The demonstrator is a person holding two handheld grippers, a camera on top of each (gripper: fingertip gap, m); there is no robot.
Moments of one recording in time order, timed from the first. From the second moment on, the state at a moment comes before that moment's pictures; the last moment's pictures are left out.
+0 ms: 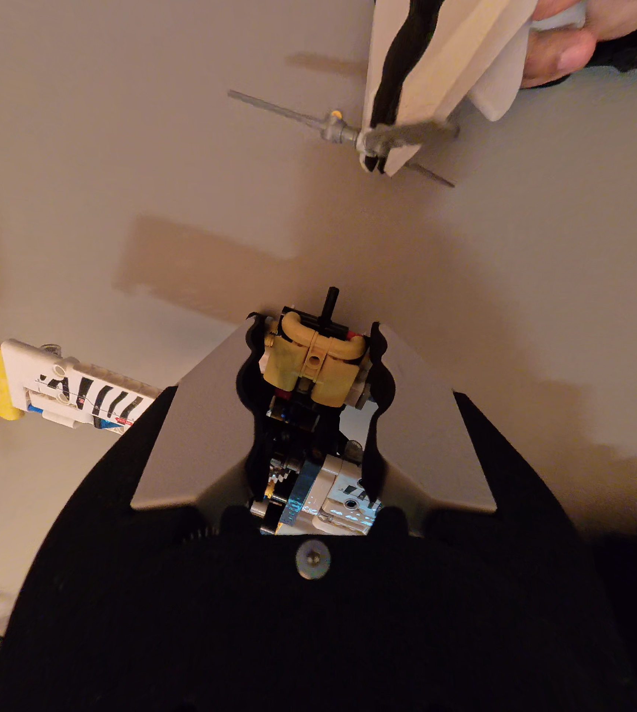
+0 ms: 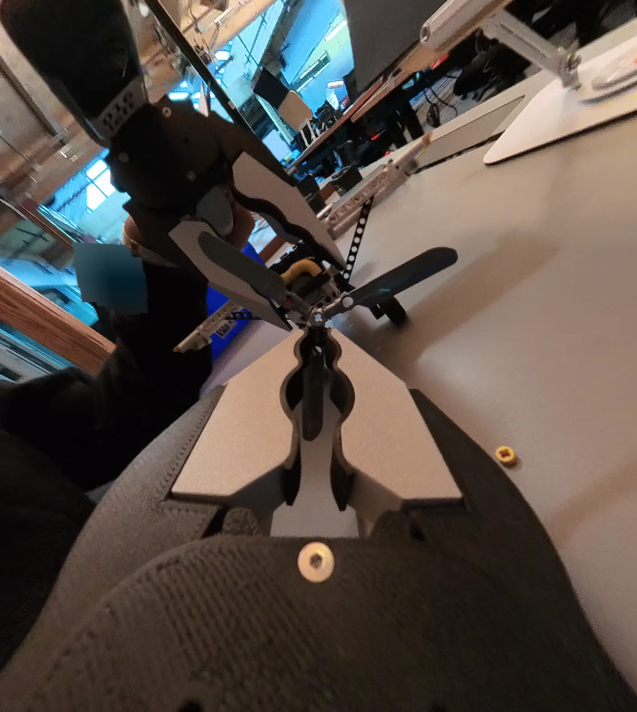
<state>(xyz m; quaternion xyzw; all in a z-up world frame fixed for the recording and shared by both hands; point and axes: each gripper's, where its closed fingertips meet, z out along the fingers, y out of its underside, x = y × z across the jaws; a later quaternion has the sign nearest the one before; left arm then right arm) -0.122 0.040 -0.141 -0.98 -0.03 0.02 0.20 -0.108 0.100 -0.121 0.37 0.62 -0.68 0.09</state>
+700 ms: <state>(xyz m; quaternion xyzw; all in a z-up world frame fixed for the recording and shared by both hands) -0.128 0.035 -0.130 -0.98 -0.05 0.06 0.20 -0.103 0.122 -0.075 0.30 0.58 -0.76 -0.01</state>
